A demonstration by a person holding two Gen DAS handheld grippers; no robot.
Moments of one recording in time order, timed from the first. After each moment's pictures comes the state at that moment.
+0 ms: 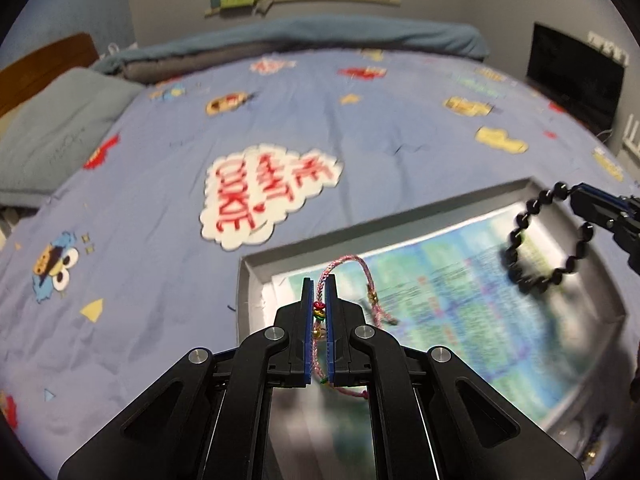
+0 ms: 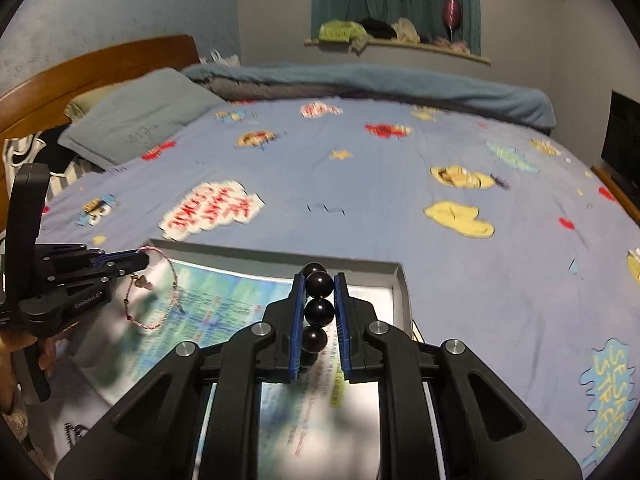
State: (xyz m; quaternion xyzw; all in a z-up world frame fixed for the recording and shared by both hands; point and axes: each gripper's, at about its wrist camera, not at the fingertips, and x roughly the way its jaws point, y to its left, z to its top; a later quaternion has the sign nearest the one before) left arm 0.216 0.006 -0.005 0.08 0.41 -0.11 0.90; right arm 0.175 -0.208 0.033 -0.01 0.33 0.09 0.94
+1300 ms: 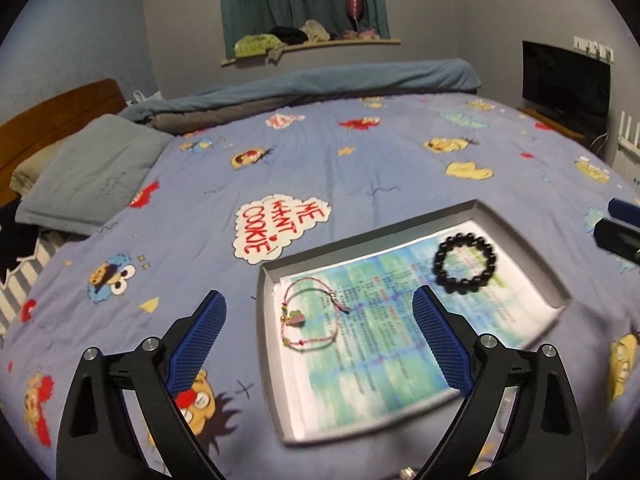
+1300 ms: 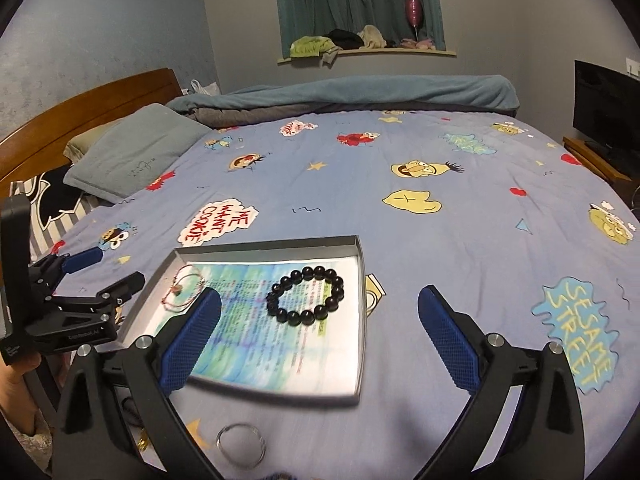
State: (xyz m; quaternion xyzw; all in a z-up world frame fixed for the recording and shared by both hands) left arm 0.108 -0.011 0.067 0.09 0.32 -0.09 0.94; right arm 0.072 -0.243 0.082 0.05 0.31 0.07 0.95
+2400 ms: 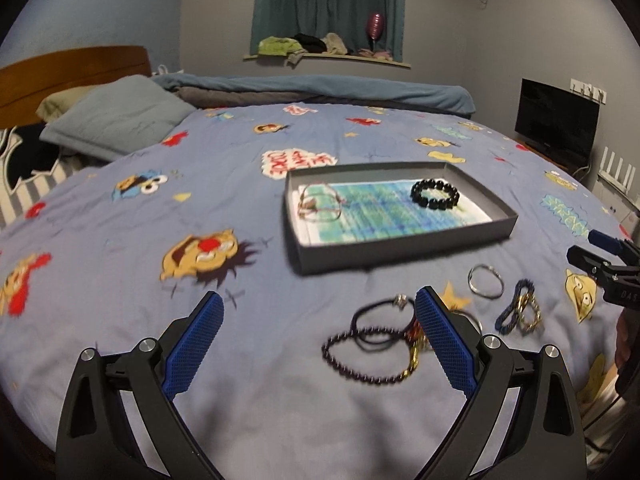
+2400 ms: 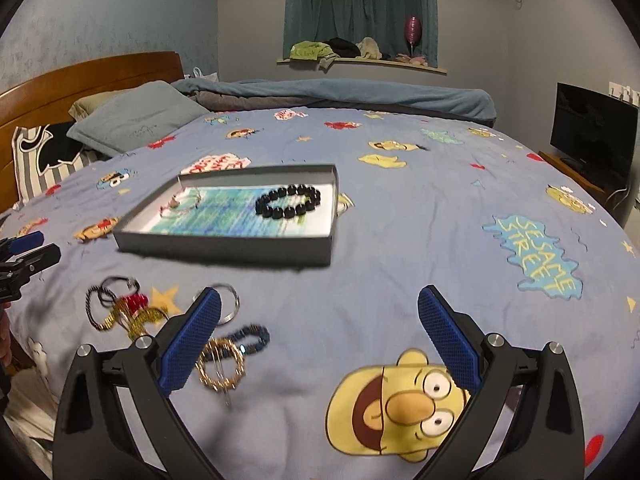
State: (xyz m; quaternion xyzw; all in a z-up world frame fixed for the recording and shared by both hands) left arm -0.043 0.056 0.012 0.01 0.30 -0.09 0.95; right arm -0.051 -0.242 0.011 -0.01 0.29 0.03 0.96
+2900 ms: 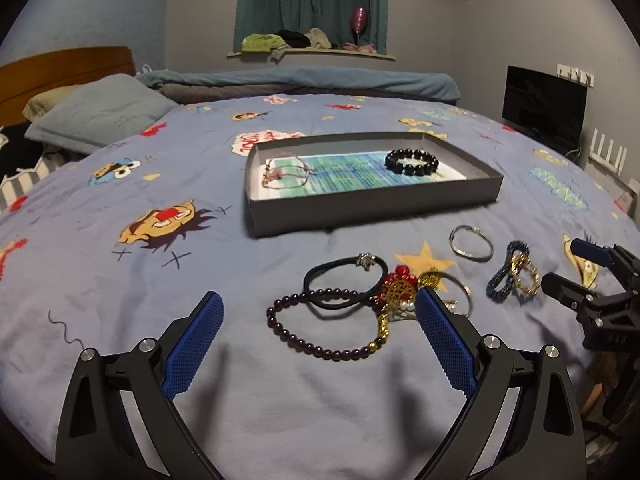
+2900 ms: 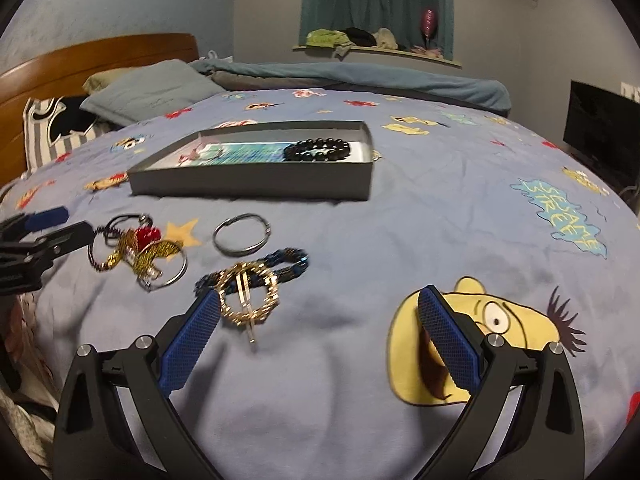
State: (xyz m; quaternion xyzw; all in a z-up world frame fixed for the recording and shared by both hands) left arm -0.048 0.020 -0.029 0.03 0.30 -0.11 0.95; right arm -0.071 -0.213 -0.038 -0.03 0.30 0.06 0.95
